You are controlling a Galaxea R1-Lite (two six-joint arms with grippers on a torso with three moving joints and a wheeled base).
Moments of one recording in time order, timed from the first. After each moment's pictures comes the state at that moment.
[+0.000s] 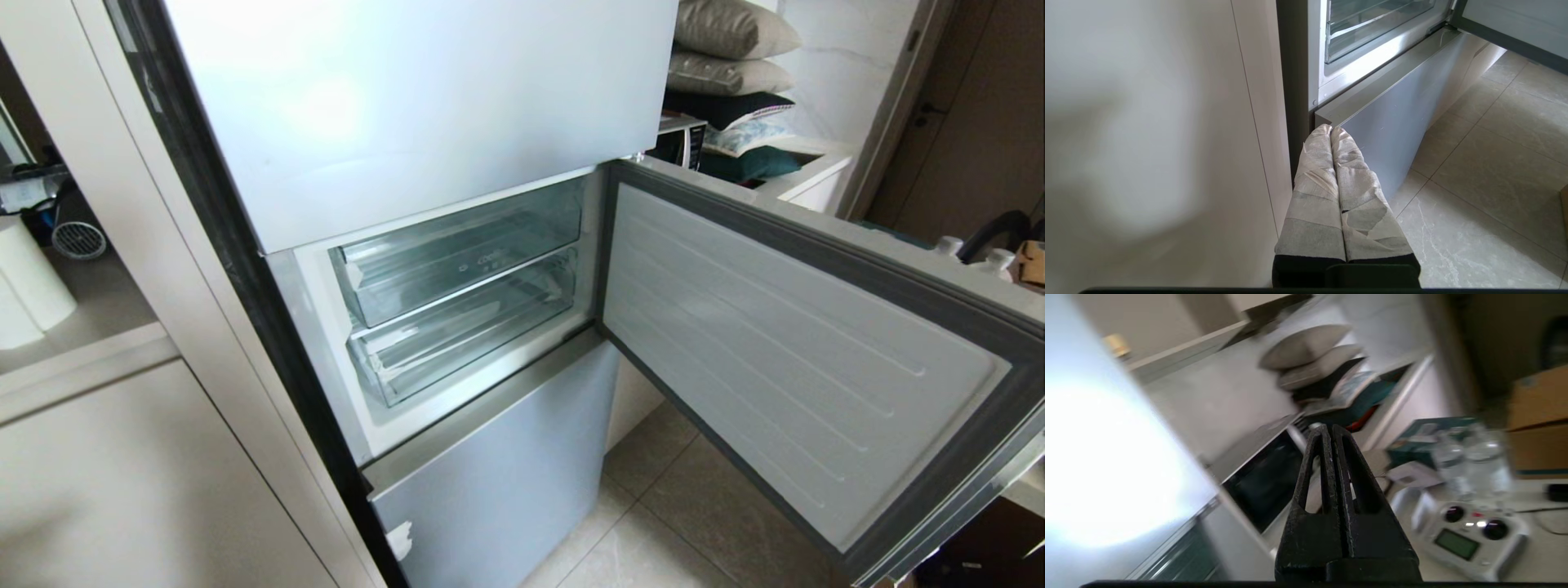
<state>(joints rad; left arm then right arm) 0.00 0.00 -0.02 0.06 0.00 0.01 -0.70 1.01 -0.84 -0.59 0.31 0.71</state>
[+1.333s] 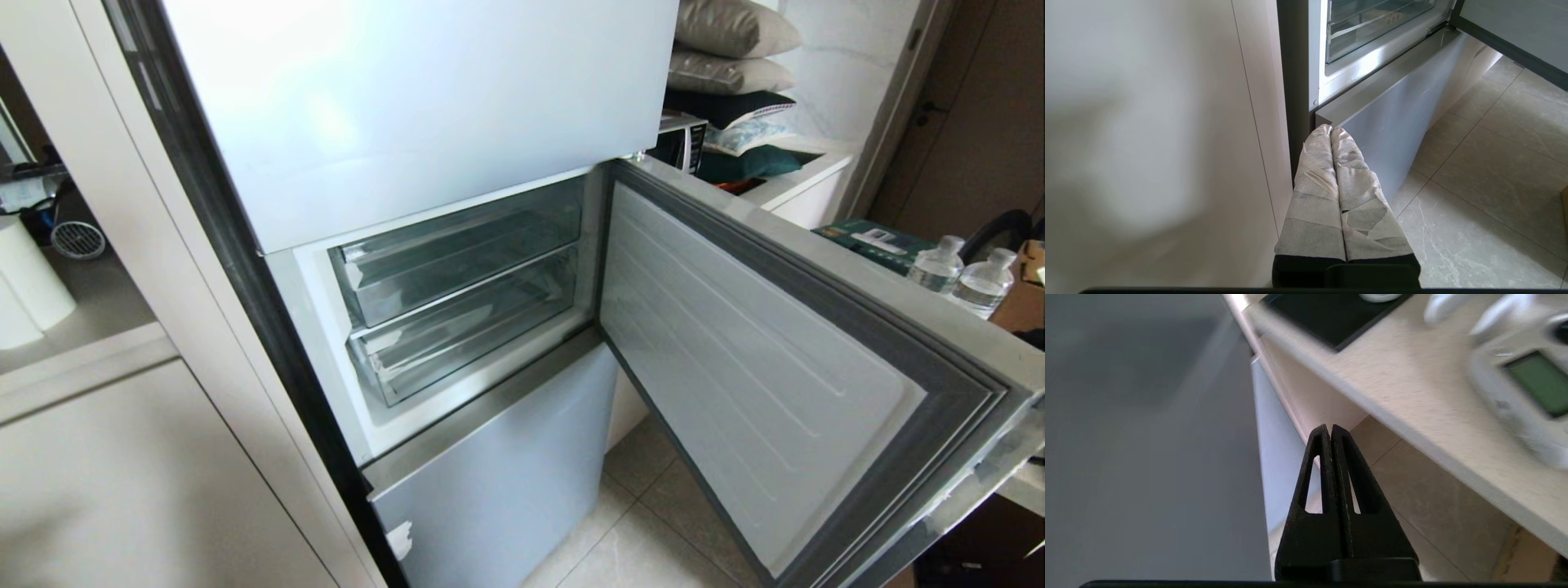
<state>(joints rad) 0.00 0.00 -0.02 0.06 0.00 0.01 -0.35 1.61 -0.64 -0.72 0.46 0.12</state>
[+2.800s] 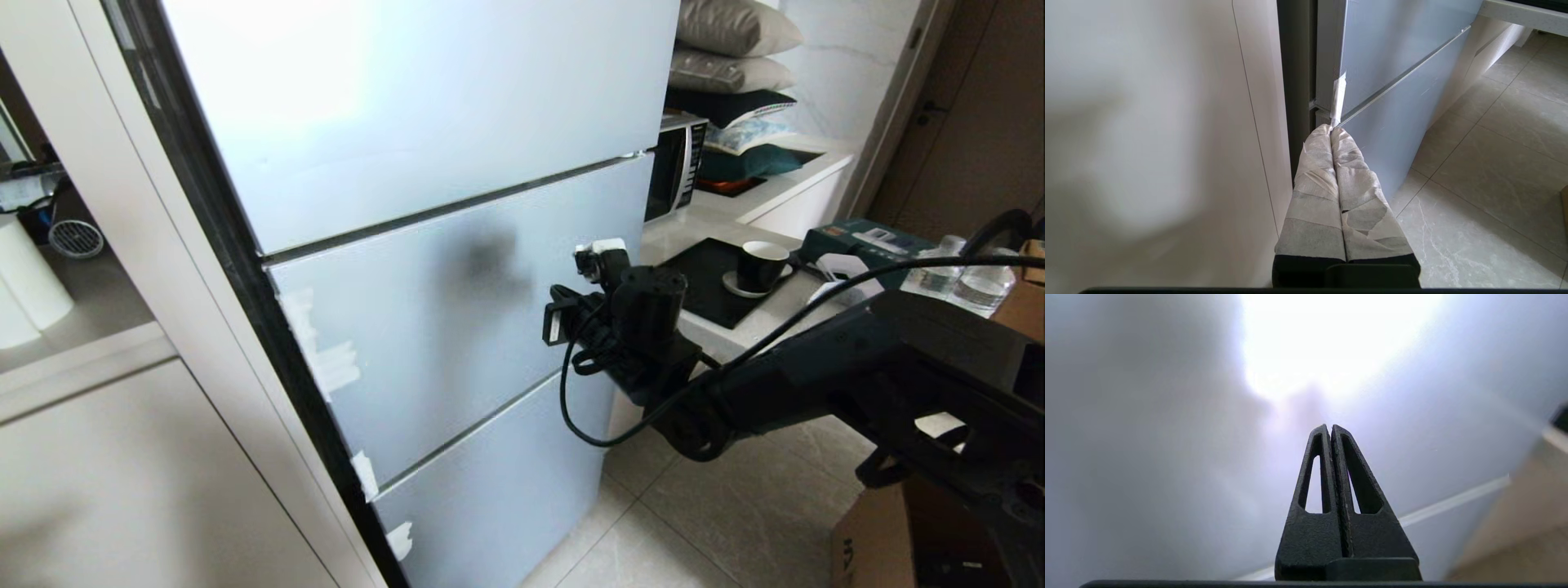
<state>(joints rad) 0.00 0.00 -0.02 0.06 0.00 0.01 0.63 2.28 -1.35 -1.01 -0.20 0.06</state>
